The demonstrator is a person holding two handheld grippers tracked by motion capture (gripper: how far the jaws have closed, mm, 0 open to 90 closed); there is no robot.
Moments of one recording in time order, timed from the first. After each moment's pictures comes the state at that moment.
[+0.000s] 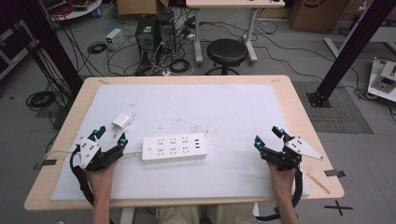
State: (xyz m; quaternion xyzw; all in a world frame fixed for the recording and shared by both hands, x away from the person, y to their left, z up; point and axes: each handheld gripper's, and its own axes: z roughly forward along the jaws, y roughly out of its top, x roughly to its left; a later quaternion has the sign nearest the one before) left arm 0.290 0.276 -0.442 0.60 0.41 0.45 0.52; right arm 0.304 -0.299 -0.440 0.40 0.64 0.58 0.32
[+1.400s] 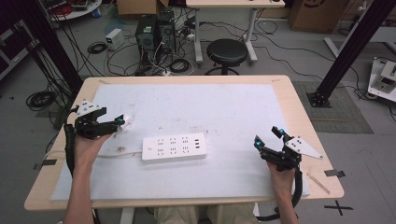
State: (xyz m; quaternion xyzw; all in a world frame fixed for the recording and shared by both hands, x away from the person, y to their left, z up) left arm 0.366 0.298 -0.371 0.71 0.46 0.30 0.44; right arm 0.305 -0.298 -0.440 0.40 0.64 0.58 0.31
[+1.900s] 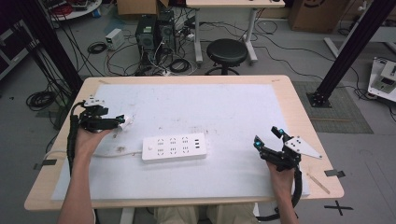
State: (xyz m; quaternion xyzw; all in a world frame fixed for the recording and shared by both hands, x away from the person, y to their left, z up) left arm 0.402 0.307 -0.390 0.75 0.48 0.26 0.38; right arm 0.305 -0.298 -0.440 0.40 0.64 0.57 0.32
